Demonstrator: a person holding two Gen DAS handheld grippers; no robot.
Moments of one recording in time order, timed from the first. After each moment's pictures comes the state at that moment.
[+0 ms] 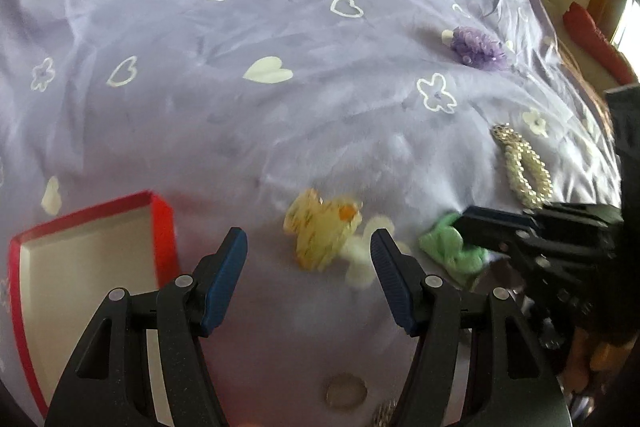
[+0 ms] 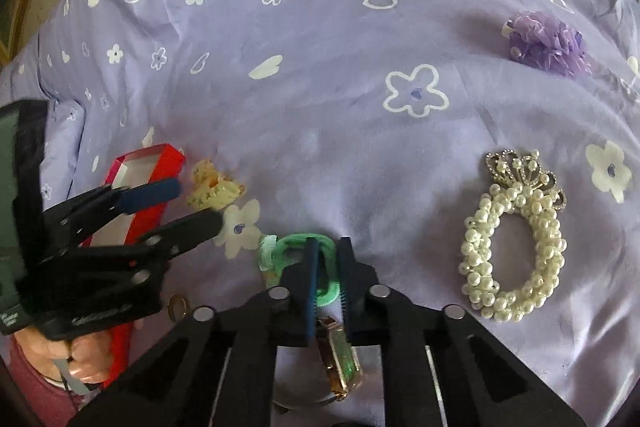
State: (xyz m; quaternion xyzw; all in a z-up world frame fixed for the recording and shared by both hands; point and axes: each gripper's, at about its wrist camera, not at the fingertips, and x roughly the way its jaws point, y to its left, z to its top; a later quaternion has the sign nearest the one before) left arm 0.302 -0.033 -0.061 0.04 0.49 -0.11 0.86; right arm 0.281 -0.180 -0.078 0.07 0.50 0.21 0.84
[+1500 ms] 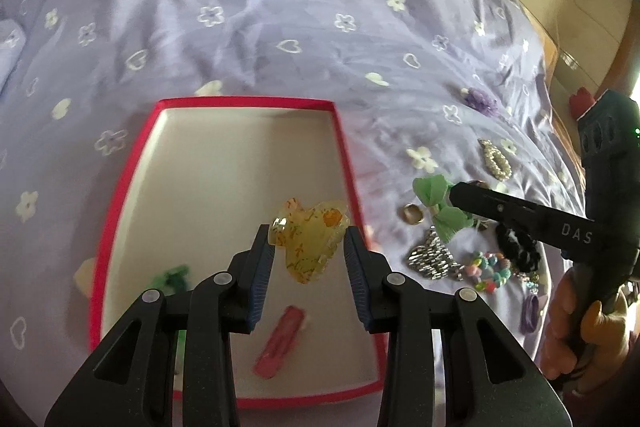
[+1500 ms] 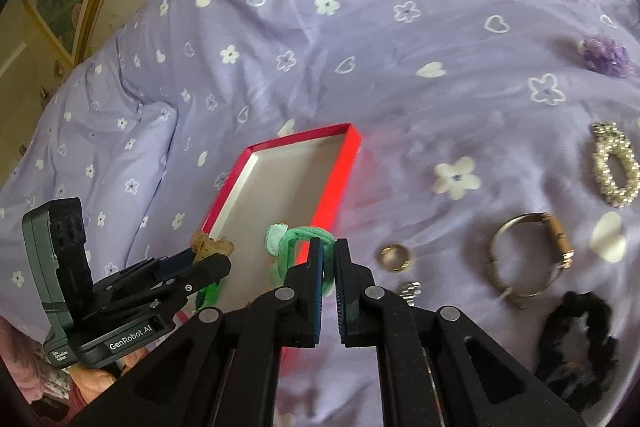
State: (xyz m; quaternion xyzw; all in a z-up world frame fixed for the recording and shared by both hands) left arm 0.130 0.108 -0.009 -0.09 0.43 -0.04 0.90; right arm 0.182 -0.084 -0.025 0.12 0.45 0.31 0.83
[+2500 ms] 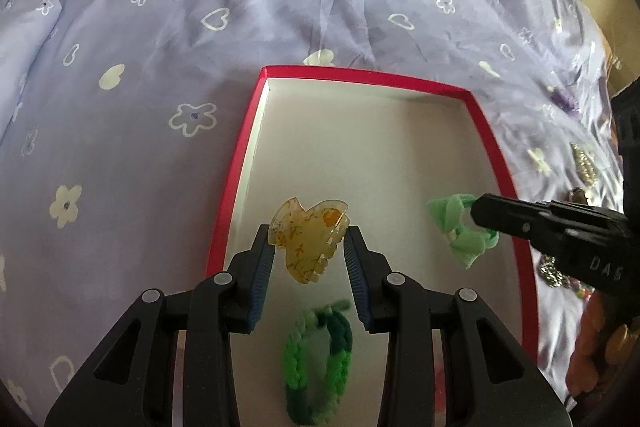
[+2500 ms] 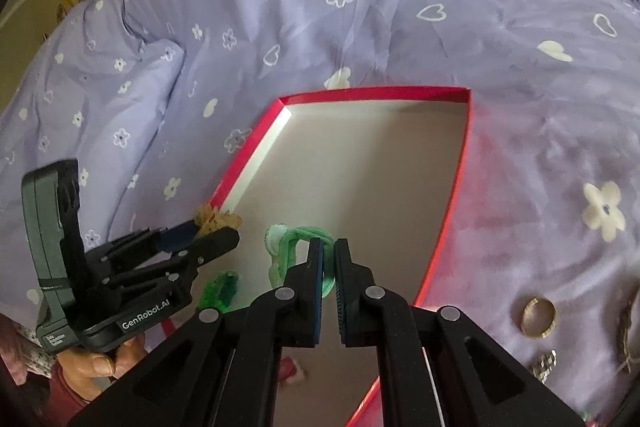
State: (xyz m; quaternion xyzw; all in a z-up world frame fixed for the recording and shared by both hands) left arm 0.171 0.193 -0.056 -0.06 0.47 0.04 0.88; right arm 0.216 0.036 -0.066 0.04 0.50 0.35 0.80
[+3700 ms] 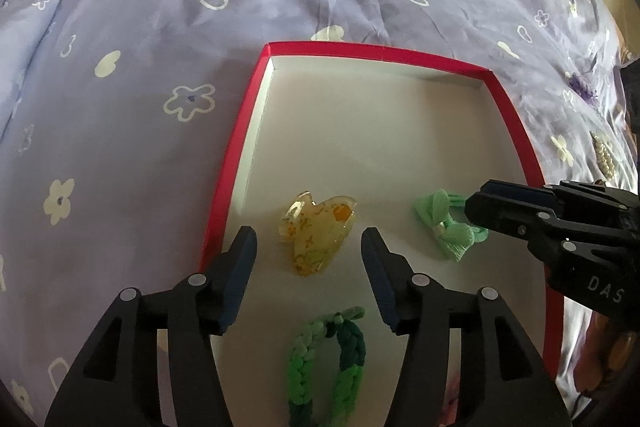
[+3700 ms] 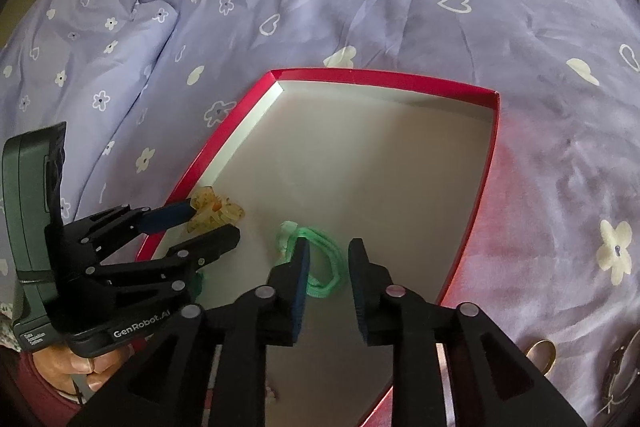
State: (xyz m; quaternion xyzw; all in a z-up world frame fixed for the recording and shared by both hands) left arm 0.180 0.192 -0.072 -0.05 0.50 0.06 0.86; right arm 0.220 0.054 -0.076 -0.03 0.50 0.34 0.79
